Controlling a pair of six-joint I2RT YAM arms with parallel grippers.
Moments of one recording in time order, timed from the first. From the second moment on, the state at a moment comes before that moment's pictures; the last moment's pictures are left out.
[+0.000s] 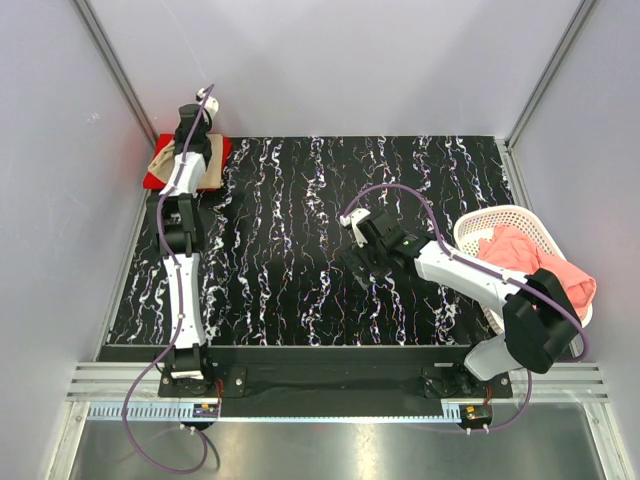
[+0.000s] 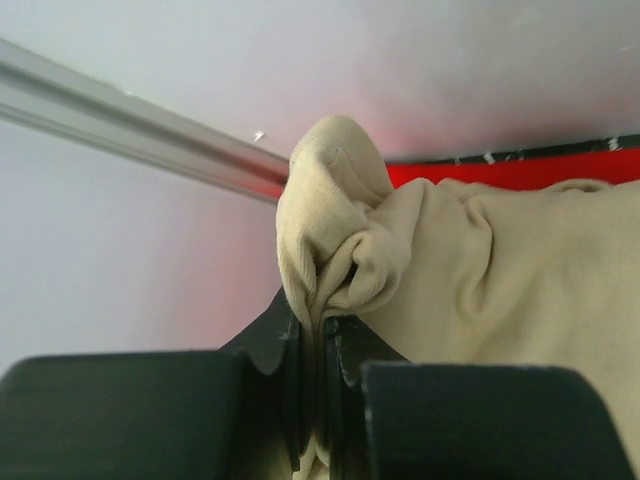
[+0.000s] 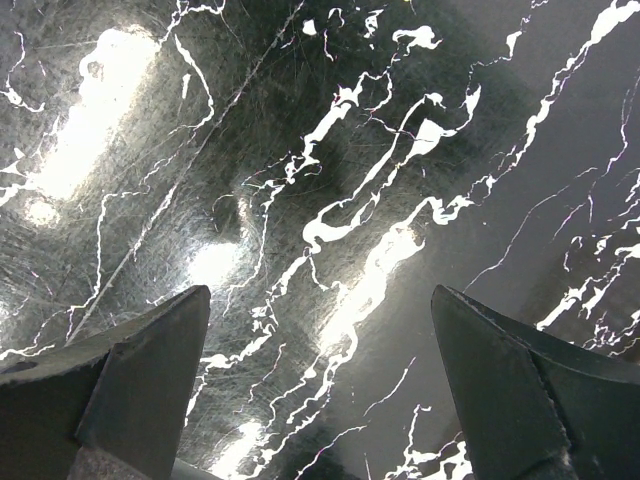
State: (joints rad) left arm 0.08 2.61 2.34 -0.05 -0.41 0.65; right arm 0.73 1.47 0.99 -0.52 0.14 0.00
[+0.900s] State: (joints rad) left arm 0.04 2.49 2.33 0.01 -0.44 0.43; right arm 0.73 1.39 0.97 -0.52 0.10 0.03
